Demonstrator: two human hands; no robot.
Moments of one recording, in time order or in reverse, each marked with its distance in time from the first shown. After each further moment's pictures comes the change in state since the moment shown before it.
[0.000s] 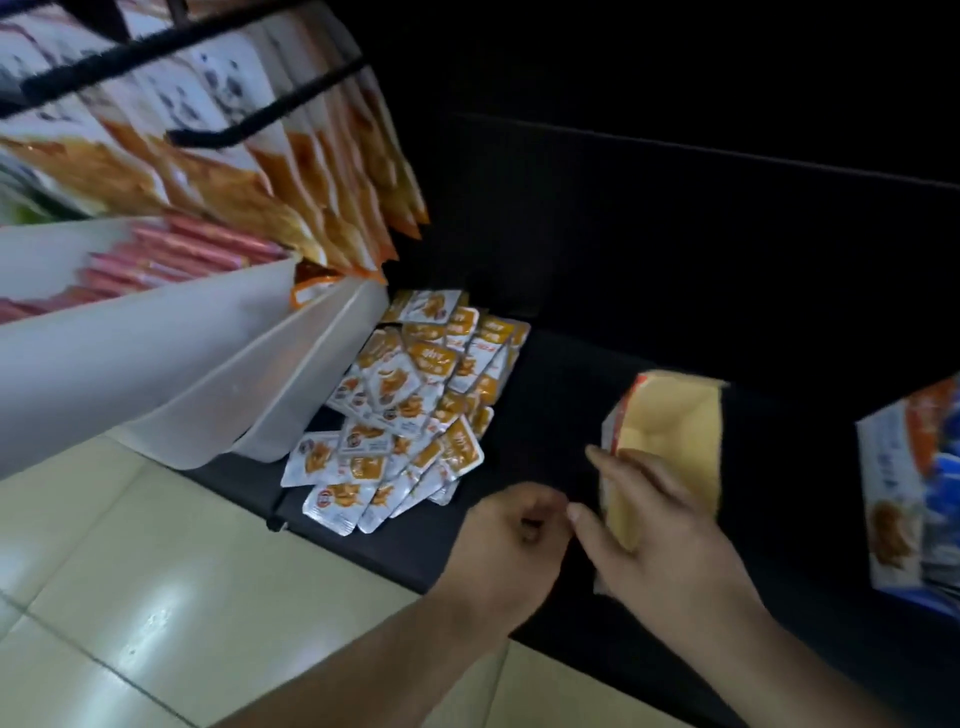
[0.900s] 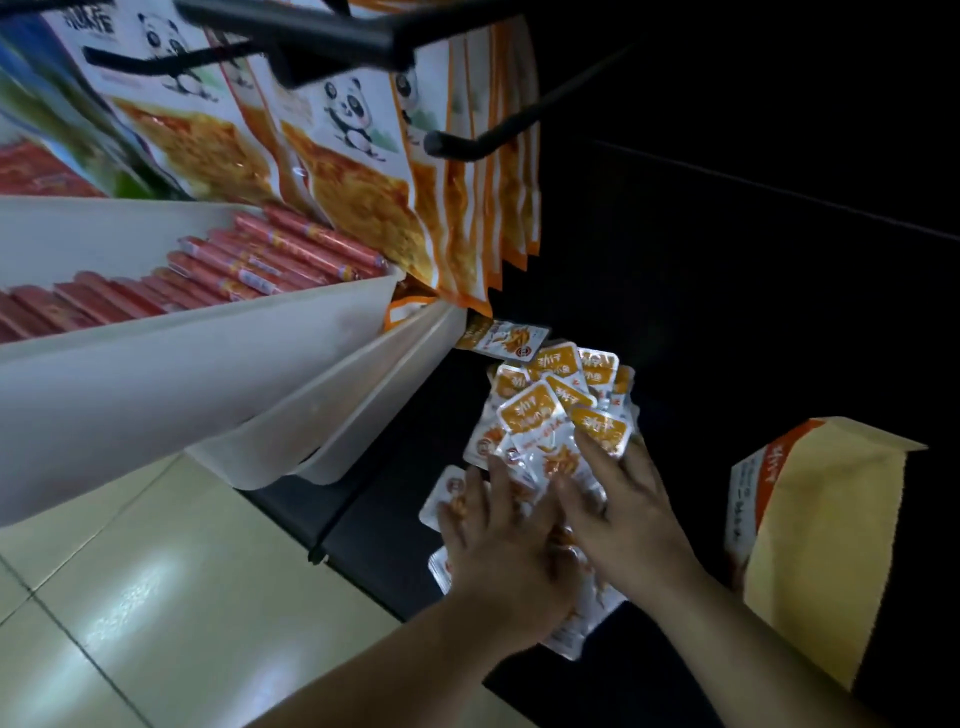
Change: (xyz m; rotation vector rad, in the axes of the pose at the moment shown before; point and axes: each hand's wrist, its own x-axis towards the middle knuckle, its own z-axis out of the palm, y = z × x) left_hand 0.062 -0.047 -0.053 0.795 0.008 -0.064; right_hand 0.115 -0.047 0.079 0.162 -0.090 -0.053
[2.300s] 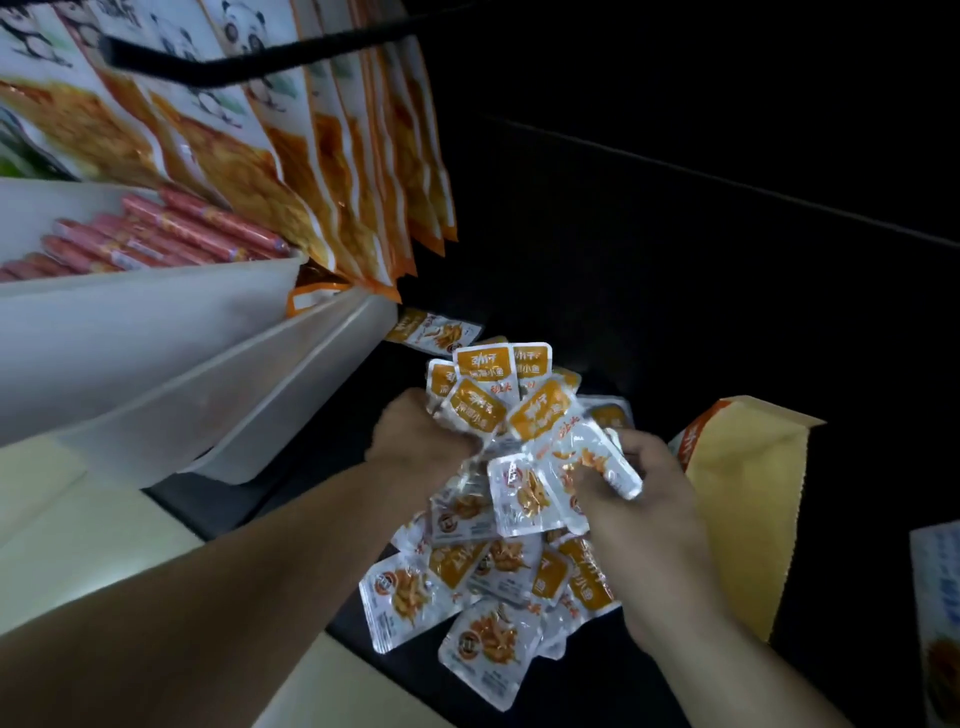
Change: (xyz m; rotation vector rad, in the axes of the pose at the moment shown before) left_hand 0.081 0.009 -0.053 -0.616 0.254 -0.360; right_hand -0.038 -0.009 -0.064 0.624 0.268 0.294
